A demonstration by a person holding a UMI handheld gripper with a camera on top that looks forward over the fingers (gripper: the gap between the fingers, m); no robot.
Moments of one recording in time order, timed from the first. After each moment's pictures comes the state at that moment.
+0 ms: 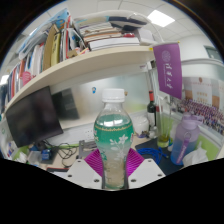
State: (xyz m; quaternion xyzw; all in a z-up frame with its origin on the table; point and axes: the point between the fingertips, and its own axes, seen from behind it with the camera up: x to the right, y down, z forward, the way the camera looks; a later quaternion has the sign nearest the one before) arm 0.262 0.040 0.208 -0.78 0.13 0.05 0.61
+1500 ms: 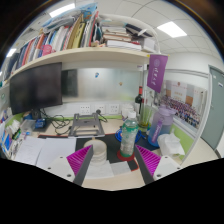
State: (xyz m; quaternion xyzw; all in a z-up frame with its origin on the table) arm 0.245 -0.116 0.167 -0.82 0.08 -0.07 0.56
